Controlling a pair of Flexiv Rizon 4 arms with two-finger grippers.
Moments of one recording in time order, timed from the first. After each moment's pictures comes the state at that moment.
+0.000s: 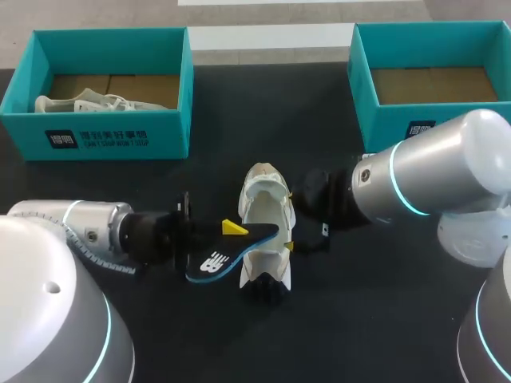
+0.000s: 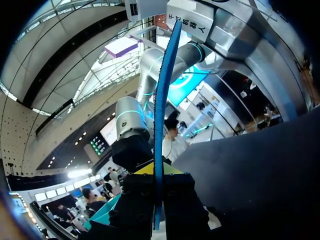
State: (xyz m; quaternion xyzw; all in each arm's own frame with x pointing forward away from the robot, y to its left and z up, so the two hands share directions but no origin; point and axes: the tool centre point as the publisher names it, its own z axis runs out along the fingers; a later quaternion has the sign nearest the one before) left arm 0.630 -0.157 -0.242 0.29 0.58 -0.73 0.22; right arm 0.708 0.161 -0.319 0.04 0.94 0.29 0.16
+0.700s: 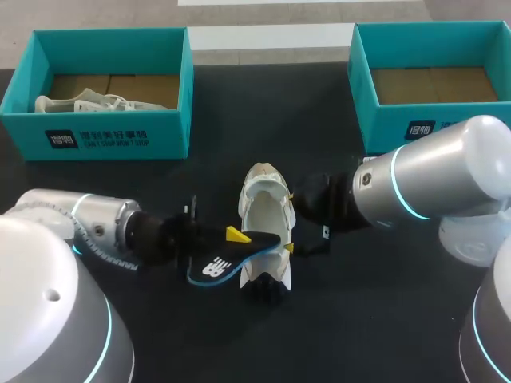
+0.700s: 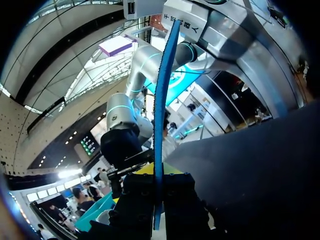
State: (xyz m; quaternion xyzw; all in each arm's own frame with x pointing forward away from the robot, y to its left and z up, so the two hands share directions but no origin) left arm 0.631 -0.161 -0.269 0.32 0.59 -0.72 0.18; right arm 0.708 0.160 -0.322 0.03 0.94 0.30 0.16
